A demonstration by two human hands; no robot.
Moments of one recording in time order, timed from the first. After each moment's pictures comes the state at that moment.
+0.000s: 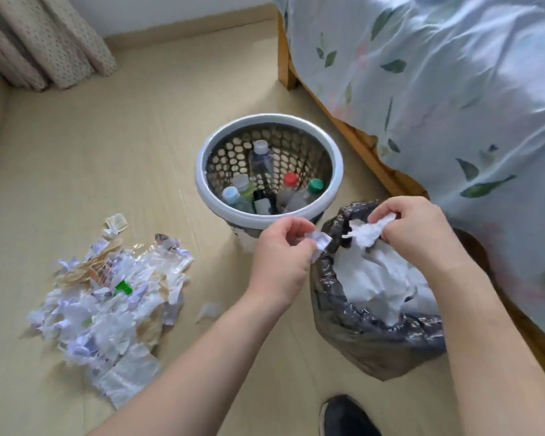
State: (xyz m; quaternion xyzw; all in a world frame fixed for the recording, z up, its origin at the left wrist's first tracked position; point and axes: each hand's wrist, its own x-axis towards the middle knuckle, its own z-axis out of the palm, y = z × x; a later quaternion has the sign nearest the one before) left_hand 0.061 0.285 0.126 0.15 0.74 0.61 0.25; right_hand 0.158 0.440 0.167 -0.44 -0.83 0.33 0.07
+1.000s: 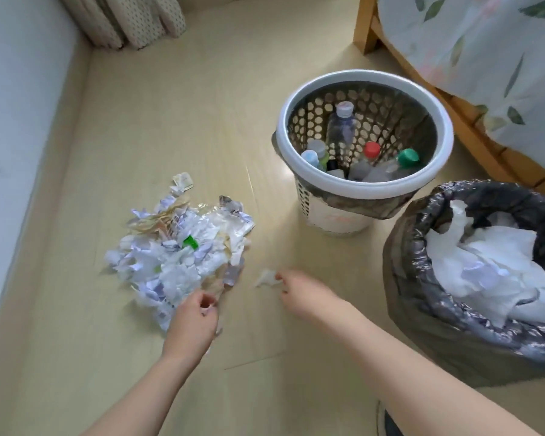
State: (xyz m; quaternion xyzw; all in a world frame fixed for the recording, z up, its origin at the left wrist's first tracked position) left_hand 0.012 0.035 -0.011 0.01 0.94 0.29 0.20; right_hand 0.065 0.250 -0.006 -0.16 -0.89 0.35 -0.26
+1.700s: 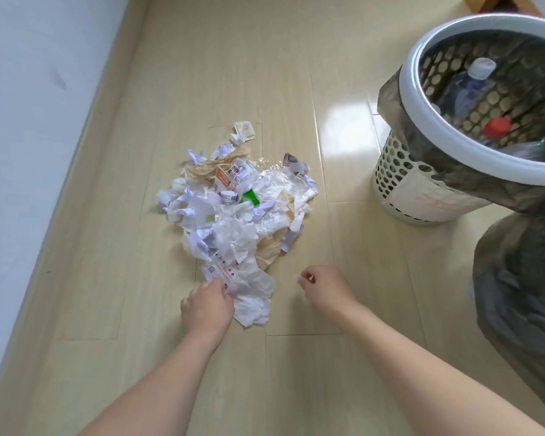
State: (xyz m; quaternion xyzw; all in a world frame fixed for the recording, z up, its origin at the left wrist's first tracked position) left_hand 0.005 -0.059 -0.093 -0.03 0.98 0.04 0.18; right_hand 0.043 0.165 -0.091 -0.21 -0.87 0.39 -0.23
